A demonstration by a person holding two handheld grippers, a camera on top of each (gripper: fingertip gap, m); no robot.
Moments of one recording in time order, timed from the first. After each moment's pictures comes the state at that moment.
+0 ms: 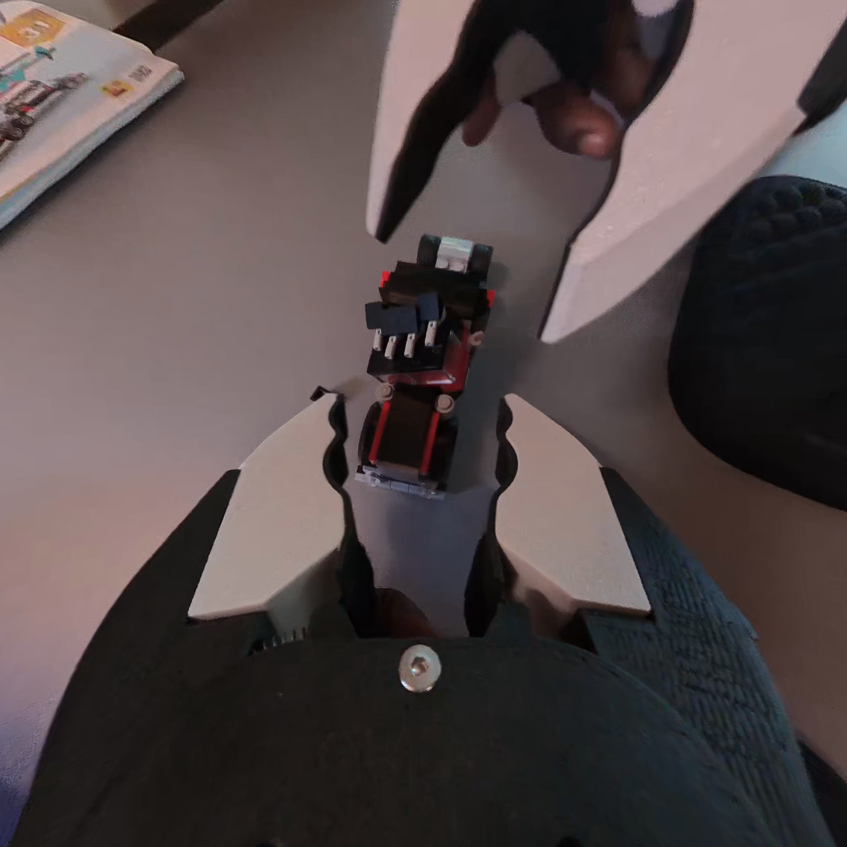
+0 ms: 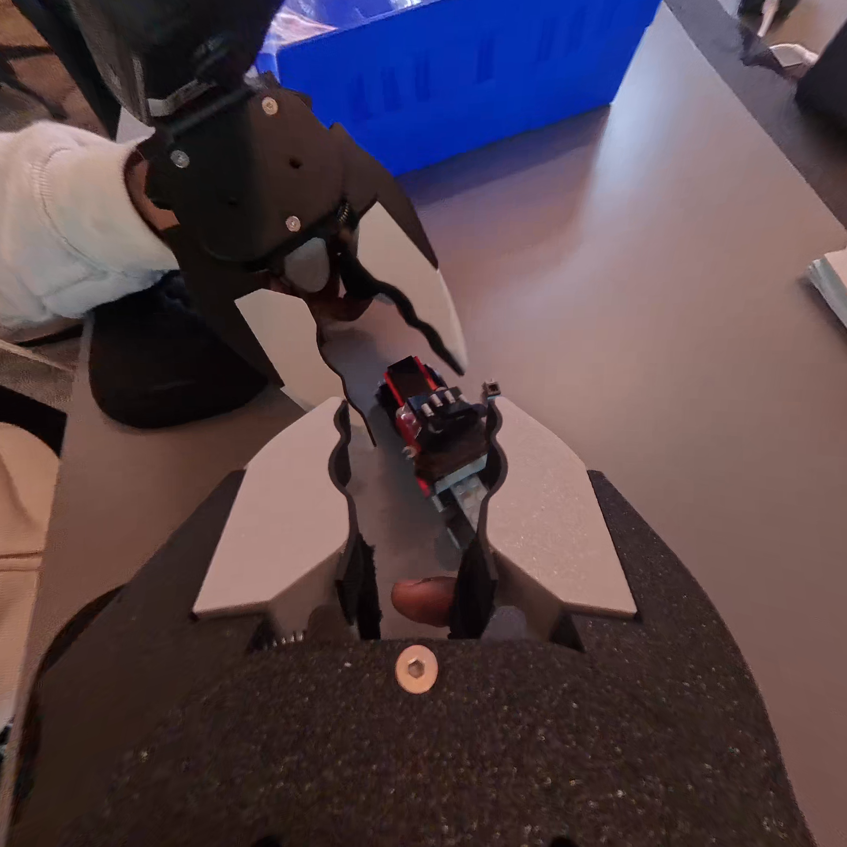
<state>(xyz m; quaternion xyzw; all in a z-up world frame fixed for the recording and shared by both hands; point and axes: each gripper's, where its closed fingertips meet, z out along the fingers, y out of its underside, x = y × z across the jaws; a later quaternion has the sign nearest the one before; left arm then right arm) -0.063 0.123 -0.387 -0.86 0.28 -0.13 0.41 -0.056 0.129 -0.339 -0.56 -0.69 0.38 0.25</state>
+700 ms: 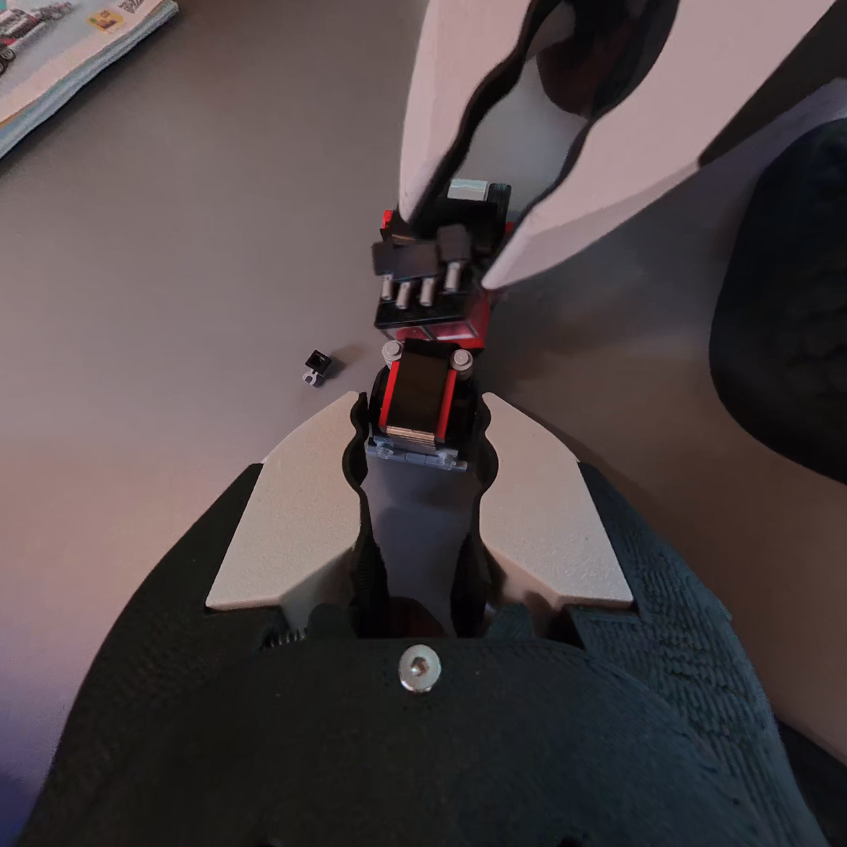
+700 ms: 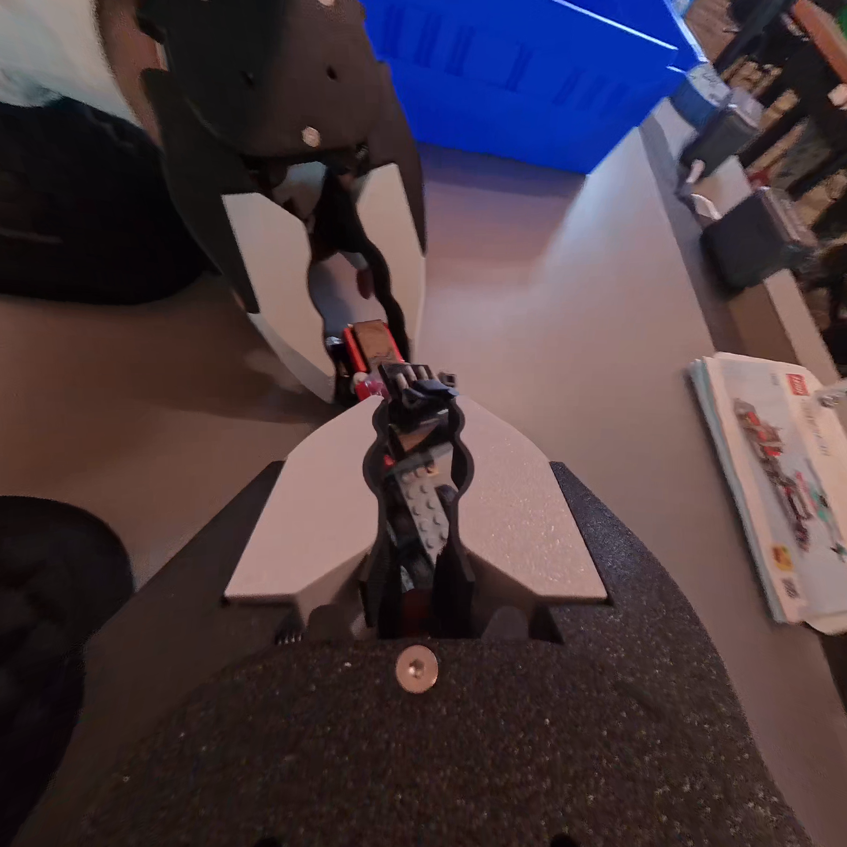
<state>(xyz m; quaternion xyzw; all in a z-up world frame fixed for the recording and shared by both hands) -0.068 0.120 -0.408 -0.87 0.27 -0.11 0.40 -0.053 0.141 -0.359 -0.44 -0.77 0.29 0.37</state>
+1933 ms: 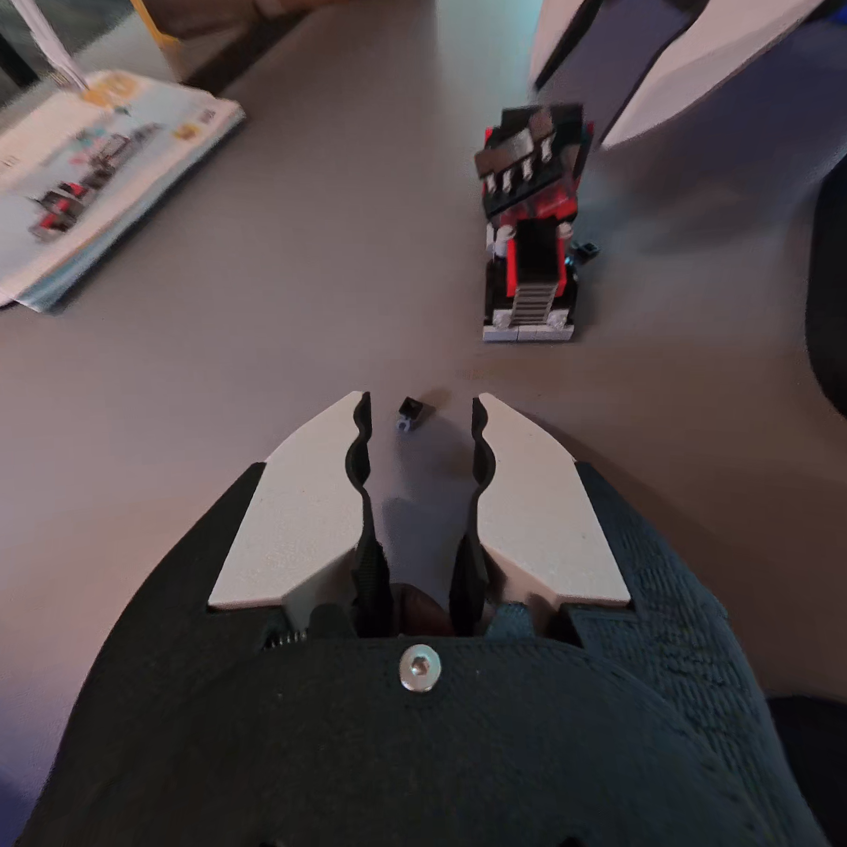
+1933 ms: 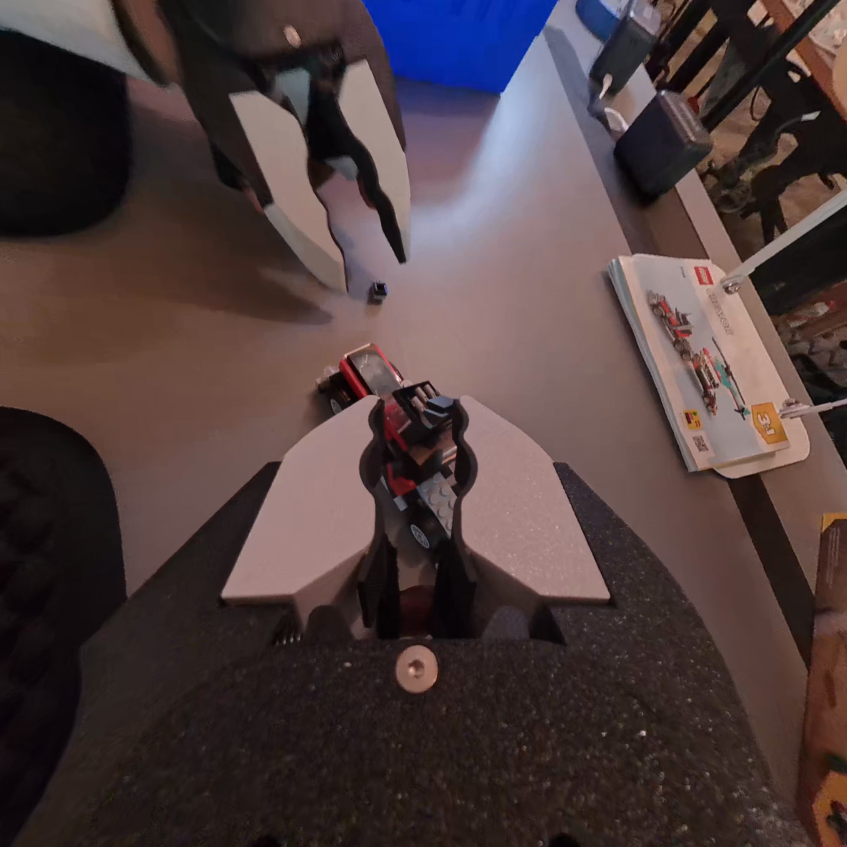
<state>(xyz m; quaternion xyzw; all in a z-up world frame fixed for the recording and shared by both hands) -0.091 0.157 -0.398 -0.83 0.30 -0.10 0.45 -0.003 0.188 -0.349 -0.49 -0.73 0.25 0.39</state>
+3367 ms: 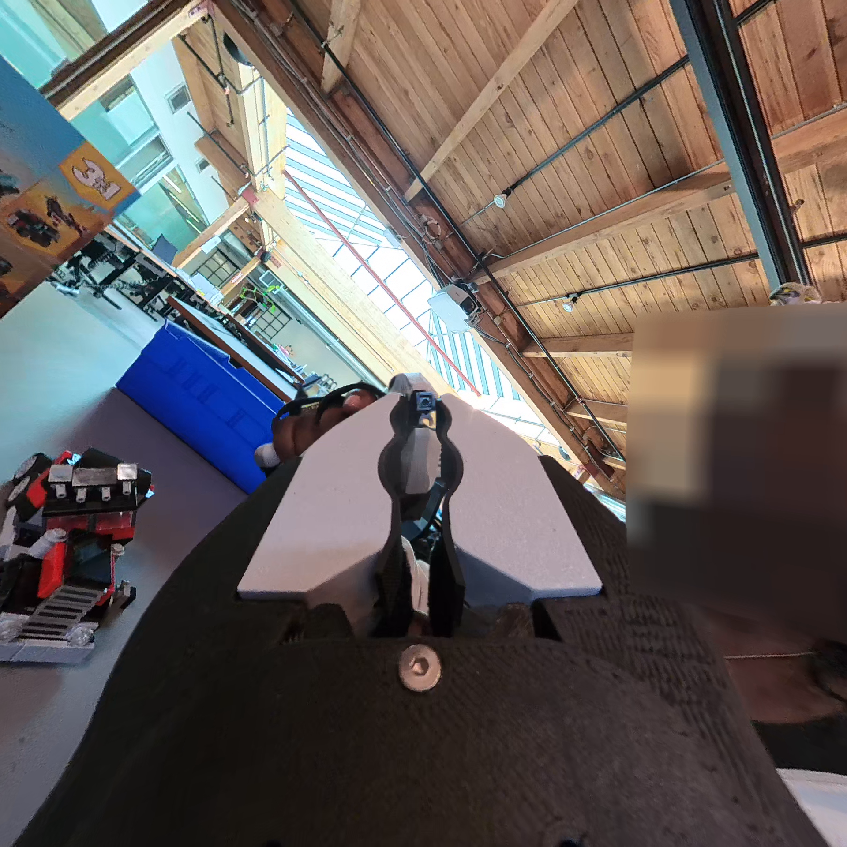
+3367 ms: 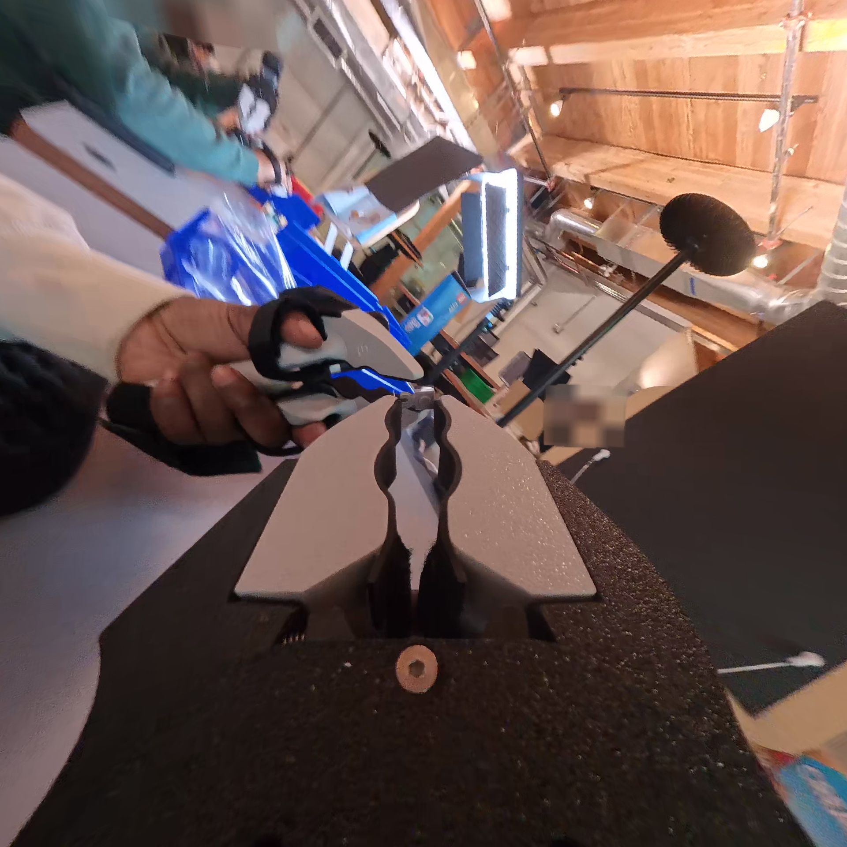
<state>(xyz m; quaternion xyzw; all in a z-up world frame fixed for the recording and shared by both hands) -0.047 0.106 -0.231 -0.49 0.05 -0.73 0.48 -0.046 0.103 -0.232 -0.24 -0.60 0.30 0.70</state>
